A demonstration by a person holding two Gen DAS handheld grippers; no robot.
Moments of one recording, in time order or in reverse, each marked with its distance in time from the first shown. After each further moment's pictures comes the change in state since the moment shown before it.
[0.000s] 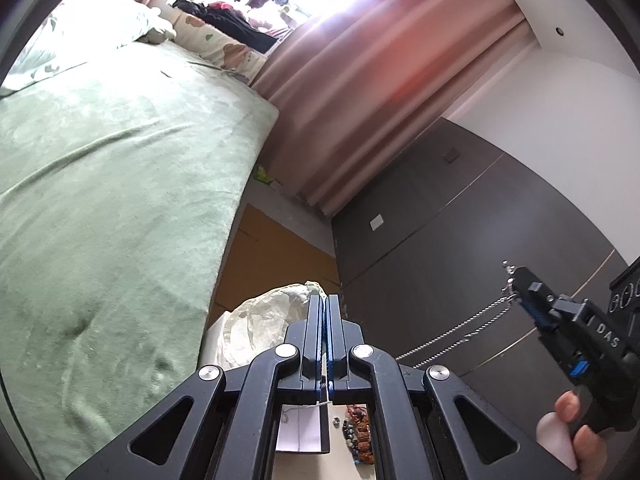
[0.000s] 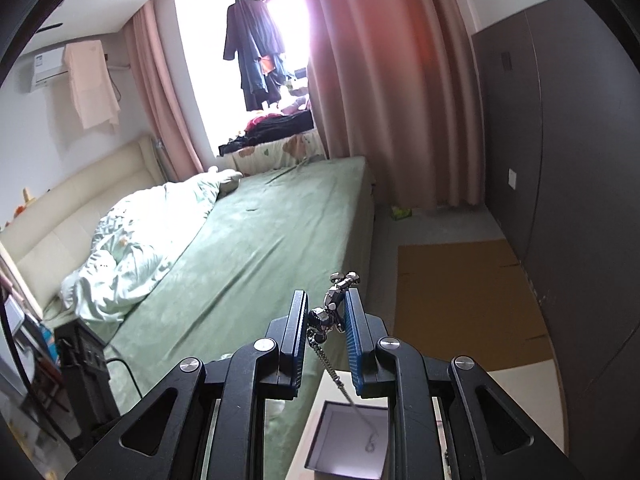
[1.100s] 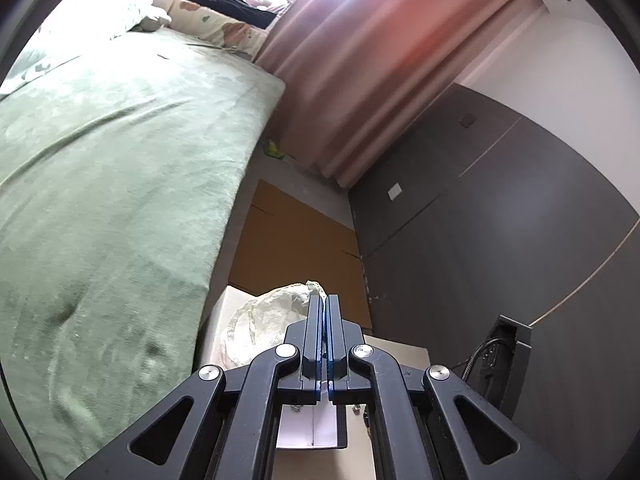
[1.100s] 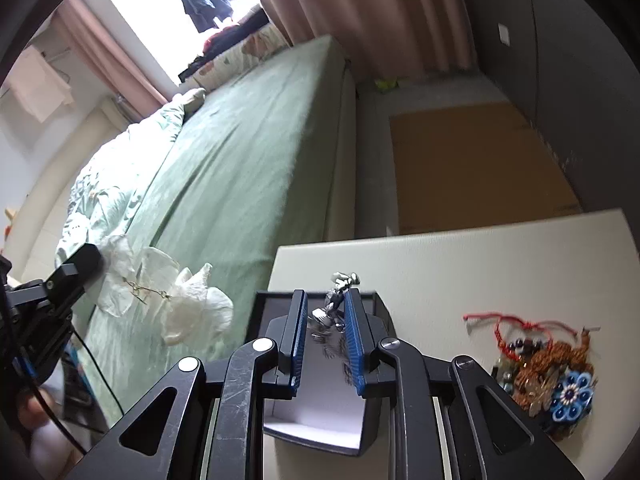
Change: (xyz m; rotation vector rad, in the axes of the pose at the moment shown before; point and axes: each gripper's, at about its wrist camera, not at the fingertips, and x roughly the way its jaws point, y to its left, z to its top) left arm 0.046 -0.005 -0.022 0.050 0.097 0.072; right arm 0.134 -0.094 -0.137 0.216 0.382 0.060
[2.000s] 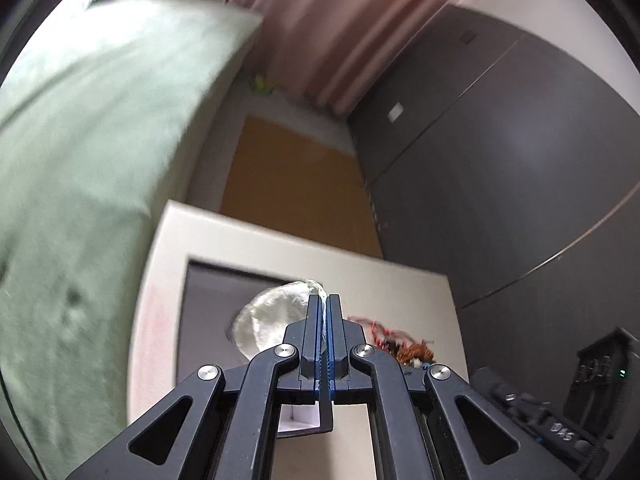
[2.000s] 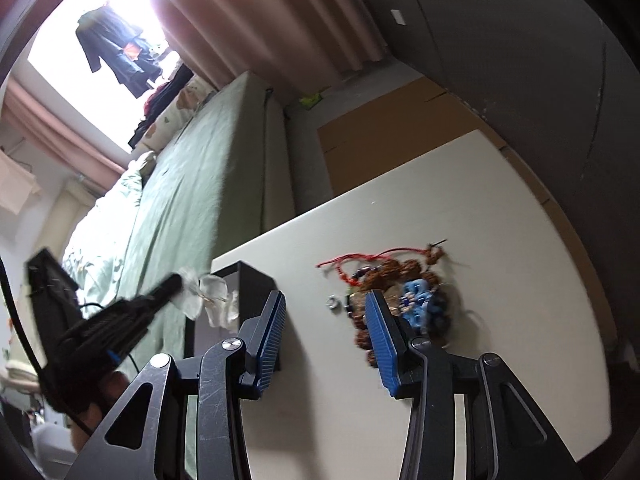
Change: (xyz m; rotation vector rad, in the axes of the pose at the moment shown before) left arm 0.106 -0.029 -0.065 0.067 0.281 0.044; right arm -0.100 -0.111 -0.052 0.275 -0.097 -0.068
